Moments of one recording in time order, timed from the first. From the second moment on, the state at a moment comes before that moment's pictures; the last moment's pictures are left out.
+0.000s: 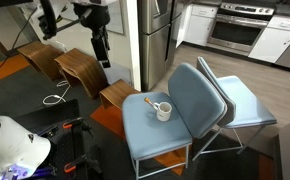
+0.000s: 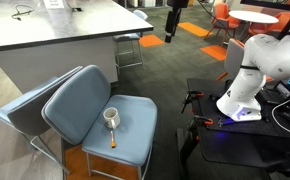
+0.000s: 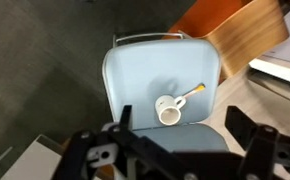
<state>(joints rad) -0.04 -0.52 -0.02 -2.35 0.07 1.90 0.16</state>
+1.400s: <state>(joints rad) 0.06 0.34 0.13 -2.05 0.14 2.37 0.87</state>
